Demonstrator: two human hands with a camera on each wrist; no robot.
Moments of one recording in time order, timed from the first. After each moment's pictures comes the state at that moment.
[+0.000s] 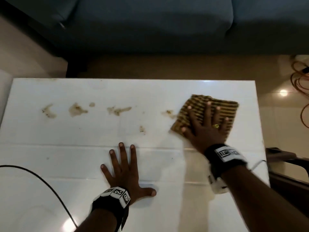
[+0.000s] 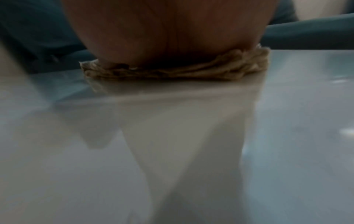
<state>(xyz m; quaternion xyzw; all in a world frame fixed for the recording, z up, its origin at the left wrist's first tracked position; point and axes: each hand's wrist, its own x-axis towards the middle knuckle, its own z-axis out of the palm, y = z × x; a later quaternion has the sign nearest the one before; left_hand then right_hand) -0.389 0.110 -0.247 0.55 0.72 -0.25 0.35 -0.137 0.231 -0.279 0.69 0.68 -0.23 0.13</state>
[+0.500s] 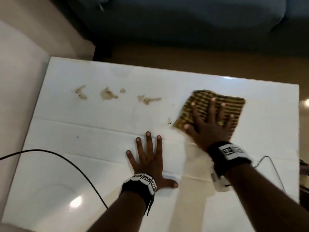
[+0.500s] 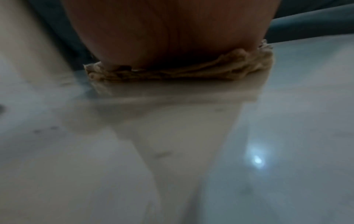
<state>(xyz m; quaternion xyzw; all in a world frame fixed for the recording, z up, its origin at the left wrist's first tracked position) -0.399 0.109 -0.249 0.56 0.70 -0.22 0.39 -0.213 0.231 -0.277 0.64 0.72 -0.23 0.15</state>
